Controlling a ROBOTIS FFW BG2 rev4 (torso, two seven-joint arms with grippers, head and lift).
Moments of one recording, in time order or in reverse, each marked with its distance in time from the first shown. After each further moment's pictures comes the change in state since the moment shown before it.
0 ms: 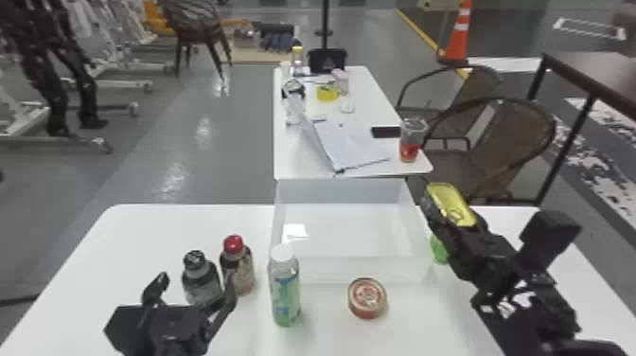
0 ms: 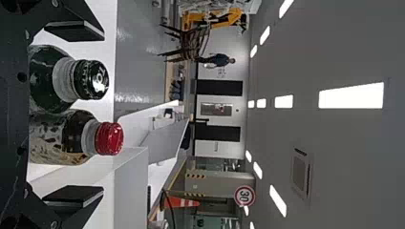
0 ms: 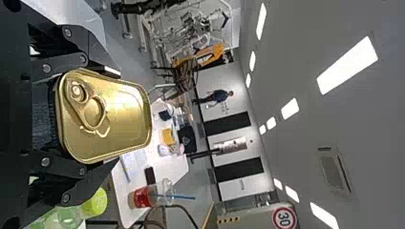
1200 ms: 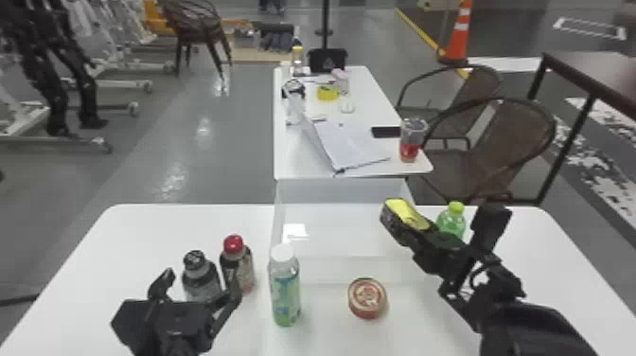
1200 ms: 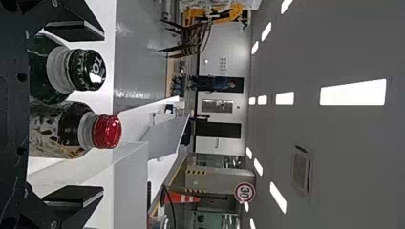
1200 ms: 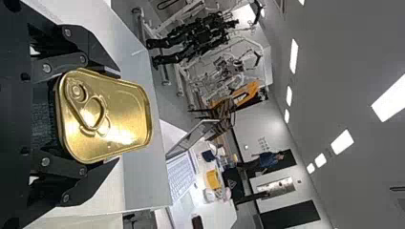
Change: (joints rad) left arm -0.017 0.002 -0.012 0.007 0.004 0.014 -0.004; right arm -0.275 0.060 0.002 0.479 0.004 0.009 0.272
